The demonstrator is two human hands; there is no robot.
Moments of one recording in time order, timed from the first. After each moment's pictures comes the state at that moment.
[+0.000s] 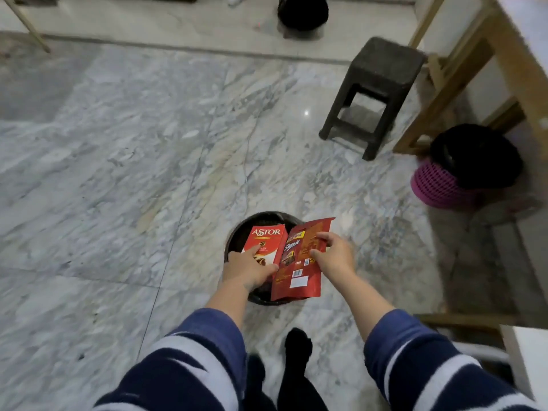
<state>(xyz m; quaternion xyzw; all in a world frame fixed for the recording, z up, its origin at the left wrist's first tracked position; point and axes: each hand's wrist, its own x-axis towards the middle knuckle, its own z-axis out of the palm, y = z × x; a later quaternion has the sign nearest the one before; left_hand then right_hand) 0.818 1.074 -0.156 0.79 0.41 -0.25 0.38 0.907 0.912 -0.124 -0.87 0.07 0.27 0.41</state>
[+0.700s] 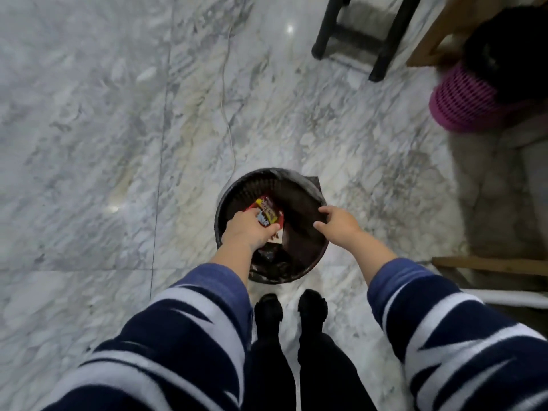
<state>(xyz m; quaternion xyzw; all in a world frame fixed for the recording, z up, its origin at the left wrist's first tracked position) 0.897 1.107 -0.252 0.83 0.33 -0.32 0.32 0.963 0.925 -0.243 -0.87 0.03 0.43 0.24</state>
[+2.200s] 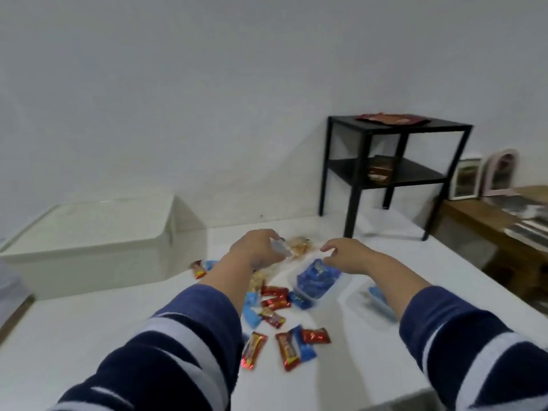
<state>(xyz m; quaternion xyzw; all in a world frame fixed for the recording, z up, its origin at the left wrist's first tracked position) 0.435 0.336 0.204 0.68 -0.68 -0.22 0.13 0.227 0.323 0.203 -0.74 0.63 -0.05 0.24</state>
